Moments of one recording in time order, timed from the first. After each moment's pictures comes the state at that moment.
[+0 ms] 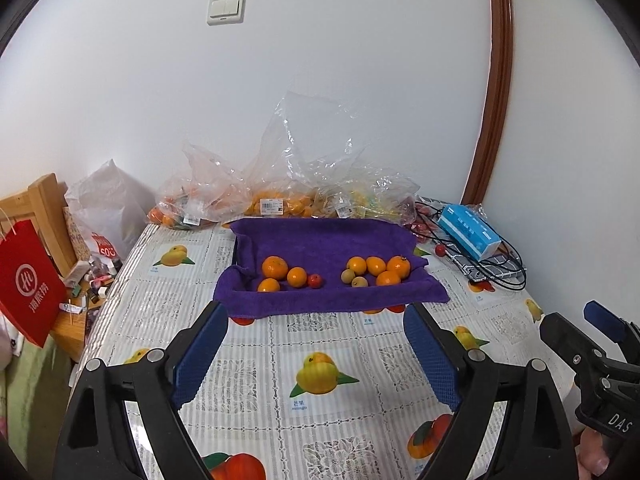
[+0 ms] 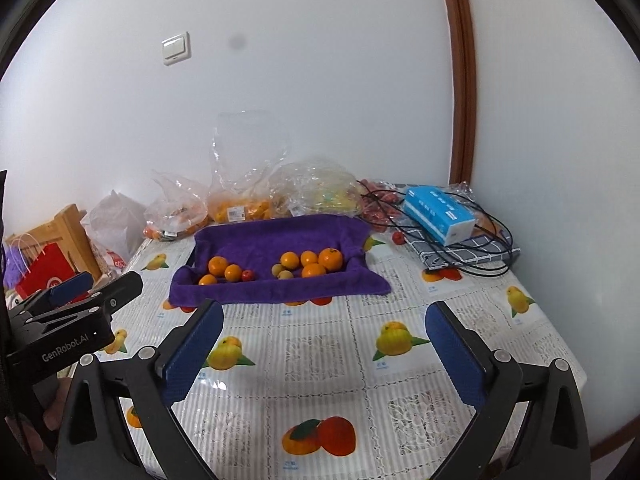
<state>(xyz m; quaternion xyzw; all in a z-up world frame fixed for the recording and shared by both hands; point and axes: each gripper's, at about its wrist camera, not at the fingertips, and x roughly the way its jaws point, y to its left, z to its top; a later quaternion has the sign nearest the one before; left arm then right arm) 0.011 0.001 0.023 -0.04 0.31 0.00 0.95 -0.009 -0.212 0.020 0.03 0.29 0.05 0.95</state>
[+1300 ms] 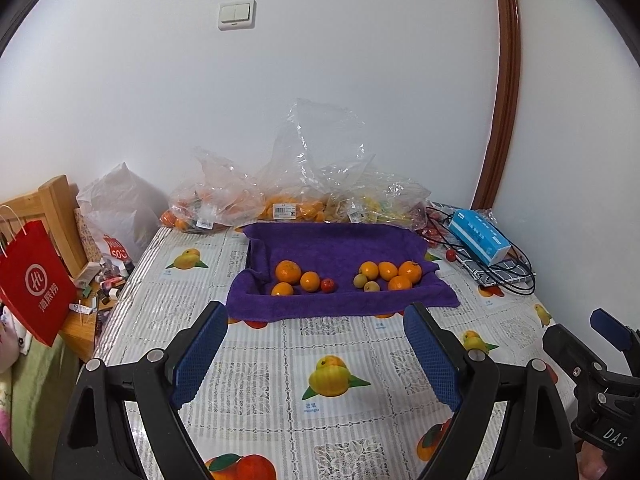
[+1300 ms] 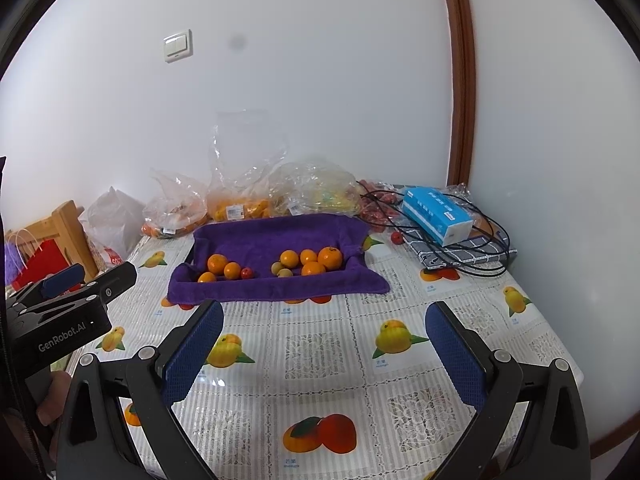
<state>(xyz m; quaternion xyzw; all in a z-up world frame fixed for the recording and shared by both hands) 0.006 0.003 0.028 -0.04 0.30 0.02 0.95 -0.014 -0.206 0.020 0.02 0.29 0.04 0.96</state>
